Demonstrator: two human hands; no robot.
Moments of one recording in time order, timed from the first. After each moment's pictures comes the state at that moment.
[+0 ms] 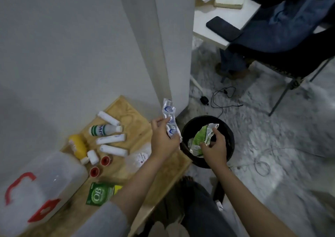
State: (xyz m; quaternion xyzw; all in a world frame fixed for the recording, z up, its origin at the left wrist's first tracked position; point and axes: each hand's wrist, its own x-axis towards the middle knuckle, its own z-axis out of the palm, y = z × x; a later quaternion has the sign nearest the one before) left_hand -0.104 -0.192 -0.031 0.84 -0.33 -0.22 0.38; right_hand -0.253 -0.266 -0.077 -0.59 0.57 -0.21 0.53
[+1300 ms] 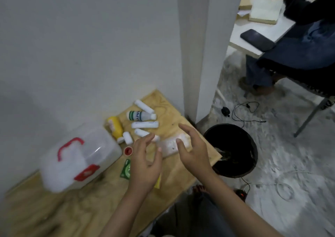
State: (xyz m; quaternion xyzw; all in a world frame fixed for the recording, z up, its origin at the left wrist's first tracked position) left_hand -0.093 -0.010 0.021 0.83 -0.27 -0.10 0.48; right_hand -0.172 -0.137 0.001 -0.72 0.30 -0.25 0.57
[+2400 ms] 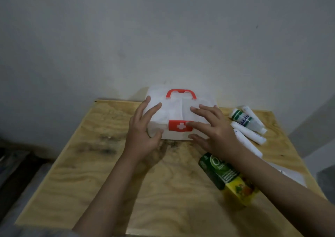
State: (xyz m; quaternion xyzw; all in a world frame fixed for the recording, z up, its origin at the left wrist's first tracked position) left_hand 0.005 0.208 -0.083 0.85 -0.15 0.20 0.46; right_hand 0.000 -0.026 -0.063 -0.88 -0.33 -0.33 0.12
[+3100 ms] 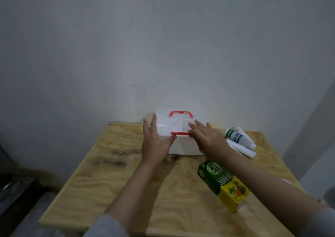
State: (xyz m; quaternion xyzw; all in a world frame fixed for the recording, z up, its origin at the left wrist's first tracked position) left_hand -0.007 0.180 -0.069 0.86 -0.03 0.22 0.45; right_hand -0.010 -0.018 -0.045 -0.87 -0.32 -0.37 0.04
